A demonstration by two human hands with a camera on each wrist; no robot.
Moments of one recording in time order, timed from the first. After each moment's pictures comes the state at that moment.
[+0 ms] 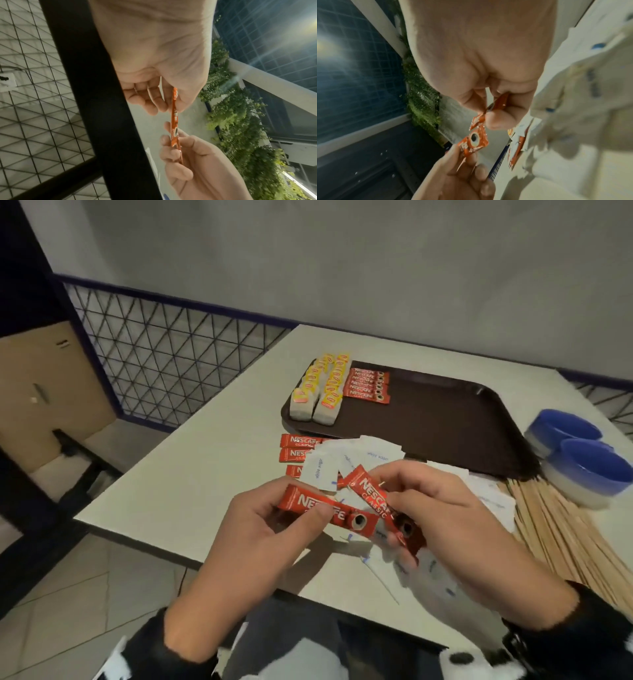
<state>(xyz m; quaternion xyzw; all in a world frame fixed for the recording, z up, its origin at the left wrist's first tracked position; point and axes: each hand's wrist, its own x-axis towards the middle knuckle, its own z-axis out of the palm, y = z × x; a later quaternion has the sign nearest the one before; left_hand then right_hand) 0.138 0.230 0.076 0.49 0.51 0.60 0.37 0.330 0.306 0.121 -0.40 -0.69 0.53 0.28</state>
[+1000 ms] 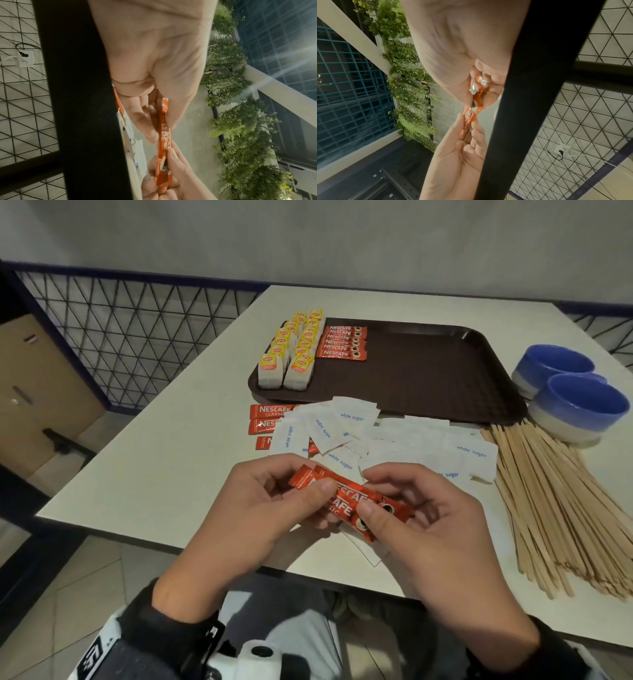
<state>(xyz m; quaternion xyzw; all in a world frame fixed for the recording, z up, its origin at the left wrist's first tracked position) 0.164 0.250 0.071 0.48 0.49 0.55 0.49 0.355 0.272 0.058 -0.37 -0.57 0.54 0.50</state>
